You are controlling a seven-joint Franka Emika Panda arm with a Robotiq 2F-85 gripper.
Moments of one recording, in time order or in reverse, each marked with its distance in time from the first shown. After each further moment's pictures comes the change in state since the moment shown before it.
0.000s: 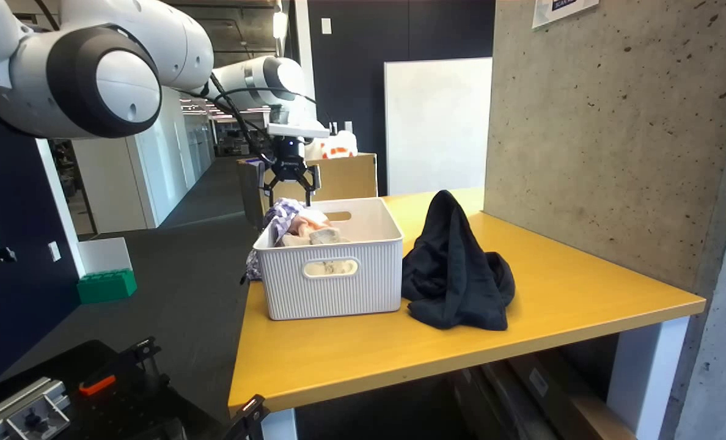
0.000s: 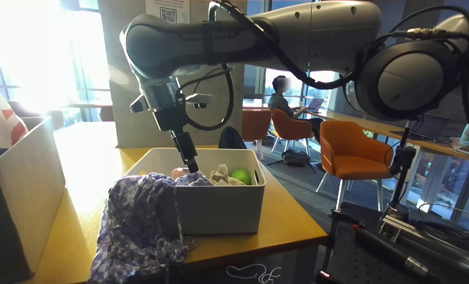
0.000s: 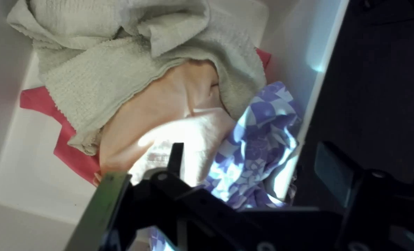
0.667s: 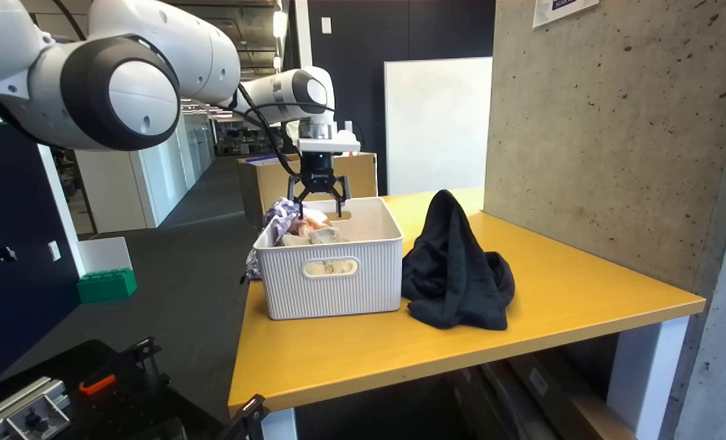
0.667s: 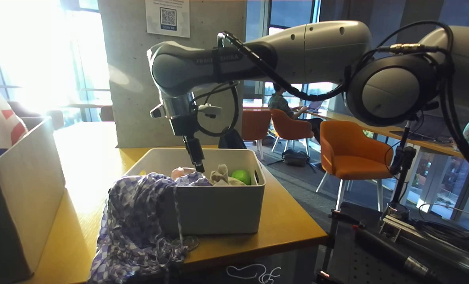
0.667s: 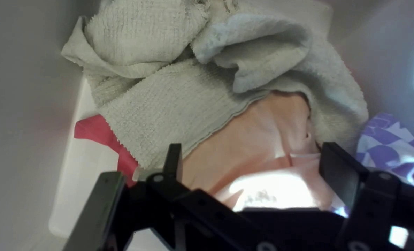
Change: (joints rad) arm -0.089 0.048 -0.002 -0.003 -0.001 0.120 -0.021
